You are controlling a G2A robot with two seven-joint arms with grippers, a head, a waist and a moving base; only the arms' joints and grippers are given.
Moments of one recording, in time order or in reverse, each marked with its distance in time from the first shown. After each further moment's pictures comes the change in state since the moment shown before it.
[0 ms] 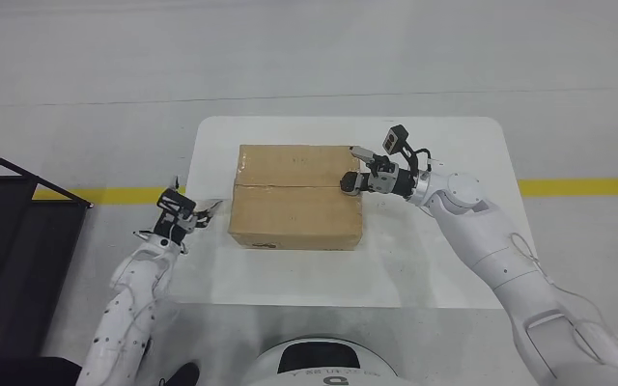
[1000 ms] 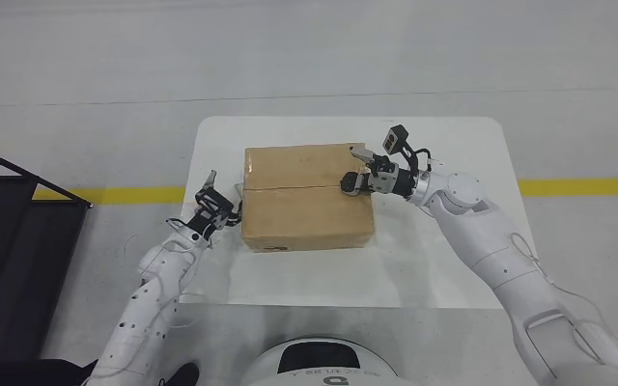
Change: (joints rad) left arm -0.076 -0.005 0.151 0.012 0.096 0.023 0.013; right arm 0.000 0.000 0.000 0.000 0.000 0.000 0.000
